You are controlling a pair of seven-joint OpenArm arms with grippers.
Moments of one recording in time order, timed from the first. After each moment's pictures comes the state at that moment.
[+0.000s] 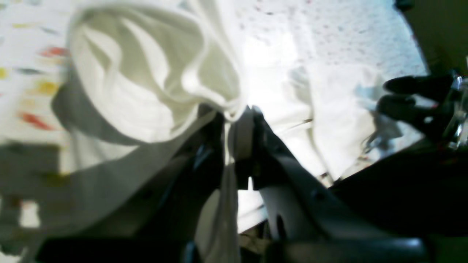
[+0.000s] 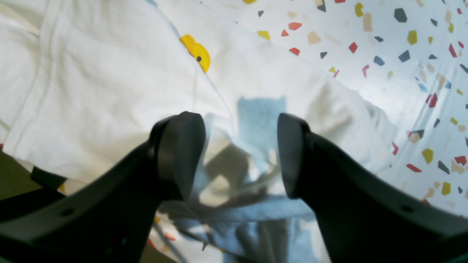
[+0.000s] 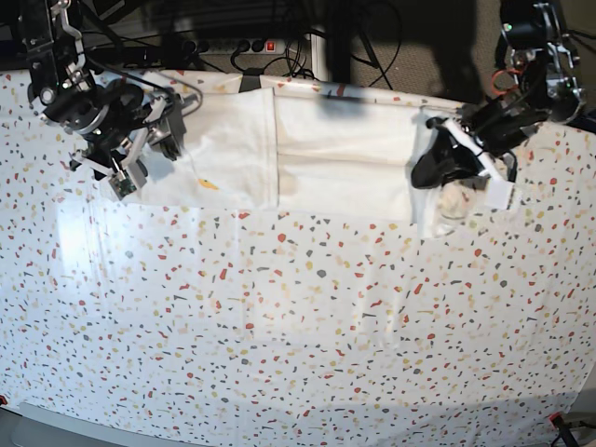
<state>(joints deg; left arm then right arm) 14.9 -3.2 -17.6 102.9 -48.0 -38.7 58.1 -21.9 32.6 2.6 109.7 22.8 18.2 -40.0</state>
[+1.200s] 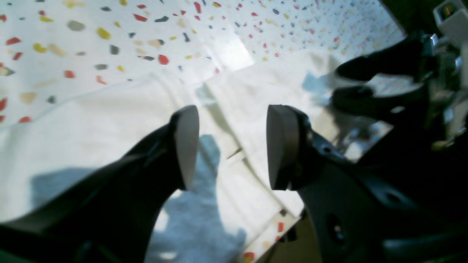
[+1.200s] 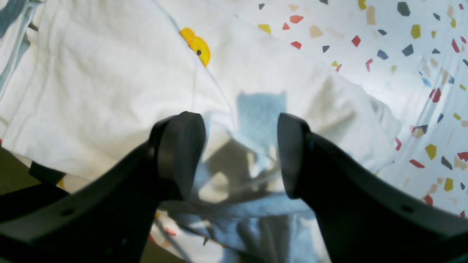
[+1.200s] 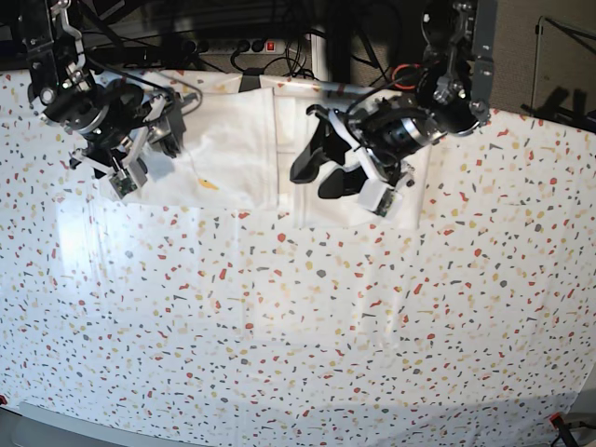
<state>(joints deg) 12.7 -0.5 7.3 102.8 -27.1 -32.3 39.8 -21.9 32.5 3.1 109.7 23.1 18.2 -41.7</state>
